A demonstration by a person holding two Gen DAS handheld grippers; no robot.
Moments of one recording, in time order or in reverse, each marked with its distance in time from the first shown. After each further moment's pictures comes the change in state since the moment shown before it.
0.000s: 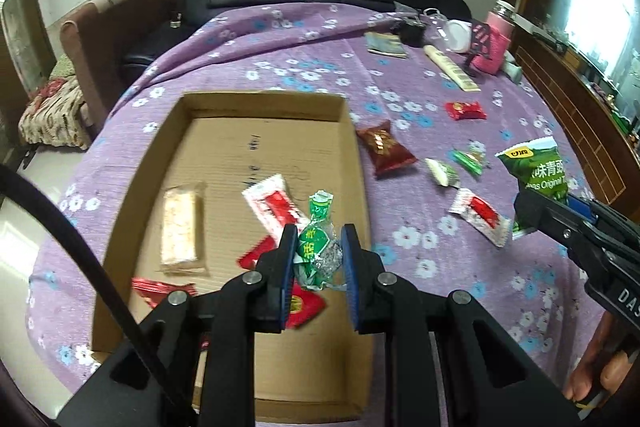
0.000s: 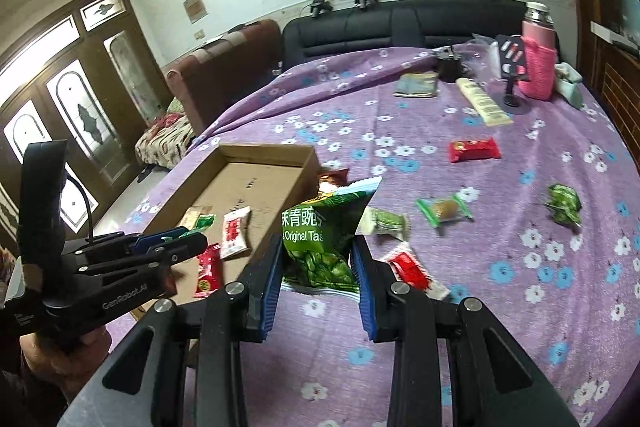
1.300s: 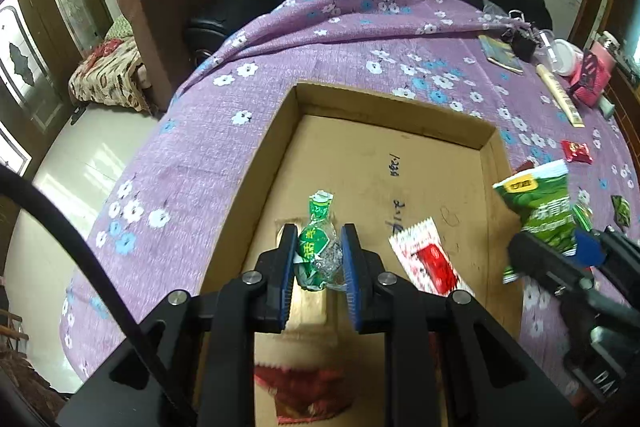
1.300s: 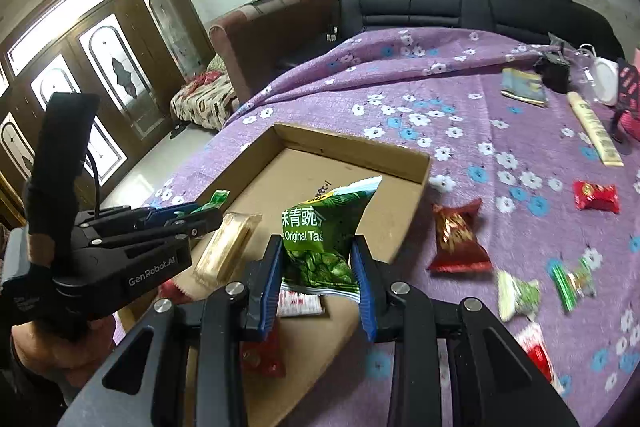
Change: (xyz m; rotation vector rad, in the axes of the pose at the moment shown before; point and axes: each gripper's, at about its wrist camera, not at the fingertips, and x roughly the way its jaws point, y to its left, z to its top) left arm 0.052 0.087 0.042 -0.134 0.100 0.200; right arm 0.116 0.065 0.038 -0.118 0.139 0.121
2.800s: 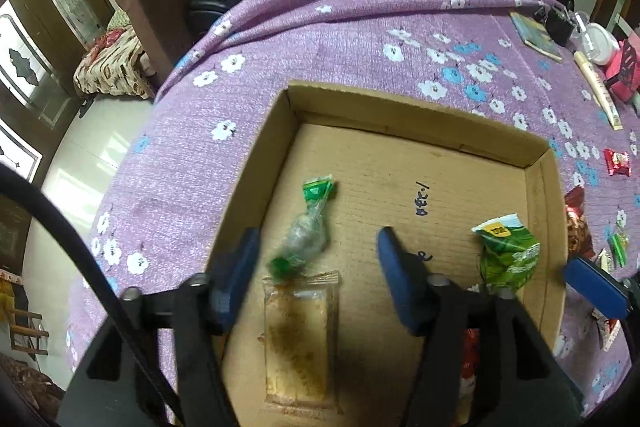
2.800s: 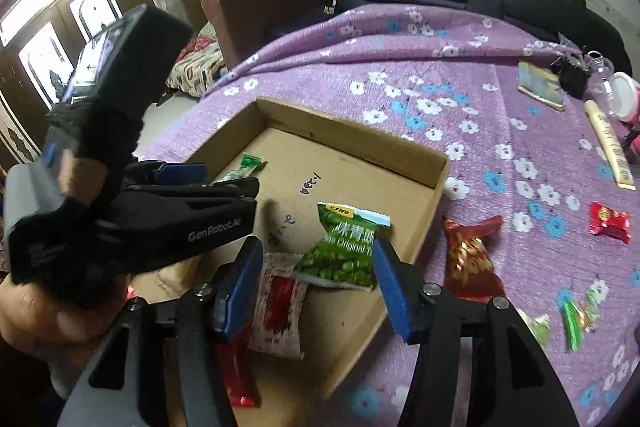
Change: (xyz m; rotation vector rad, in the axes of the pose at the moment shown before) left arm 0.047 -0.008 0.037 0.019 0.091 0.069; right arm 0.016 0.002 0.004 -0.055 0.066 -0.050
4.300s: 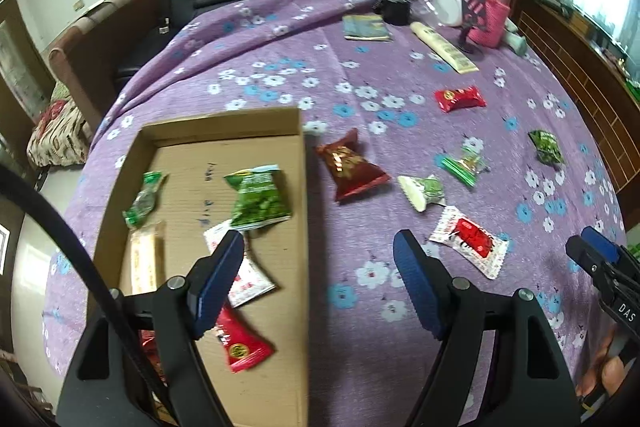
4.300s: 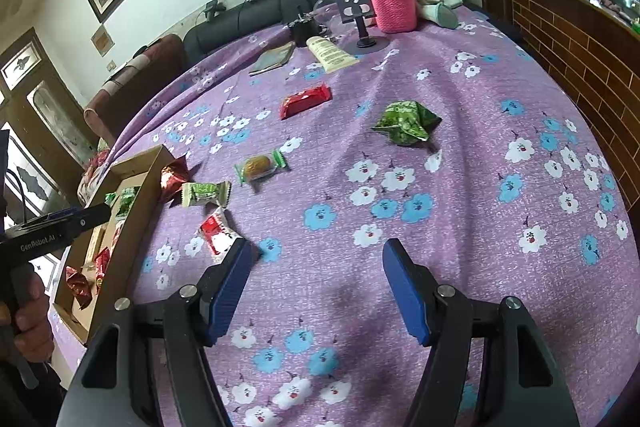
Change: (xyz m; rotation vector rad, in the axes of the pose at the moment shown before) left arm -0.095 -0.135 -0.068 0.230 -0.132 -0.179; right arm -0.155 -0.176 -0.154 0.475 -0.158 -0.257
